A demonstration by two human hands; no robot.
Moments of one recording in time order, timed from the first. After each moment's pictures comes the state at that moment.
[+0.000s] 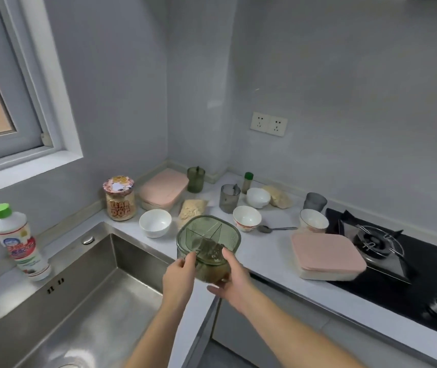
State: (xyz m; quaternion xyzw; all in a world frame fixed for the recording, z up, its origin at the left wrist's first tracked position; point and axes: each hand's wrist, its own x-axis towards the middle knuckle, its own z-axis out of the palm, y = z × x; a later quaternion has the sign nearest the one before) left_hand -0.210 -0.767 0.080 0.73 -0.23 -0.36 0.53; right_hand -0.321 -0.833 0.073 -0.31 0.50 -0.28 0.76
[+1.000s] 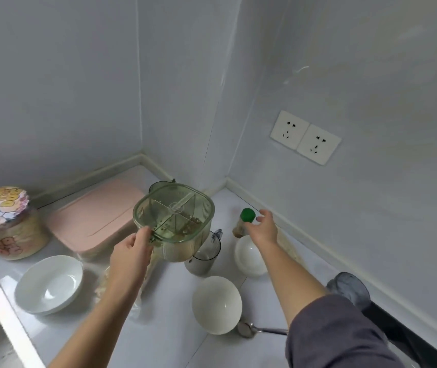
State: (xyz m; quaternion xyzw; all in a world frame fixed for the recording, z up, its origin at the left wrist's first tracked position) left_hand -0.138 -1.113 0.069 0.71 -0.12 -0.26 0.65; right_hand -0.295 -1.370 0.025 -0.64 0.61 -0.22 0.41
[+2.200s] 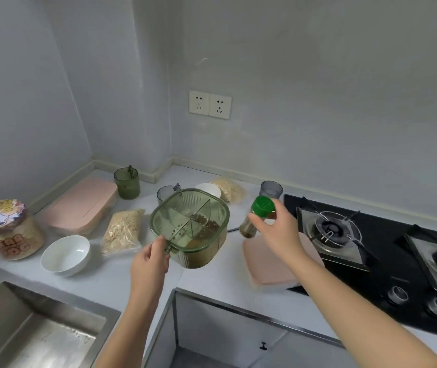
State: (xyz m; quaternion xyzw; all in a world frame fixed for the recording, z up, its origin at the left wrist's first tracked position) left_hand -0.277 -0.926 0.121 0.65 -0.30 -0.37 0.59; right_hand -0.499 -1.042 0.144 -0.67 0.53 -0.42 0.30
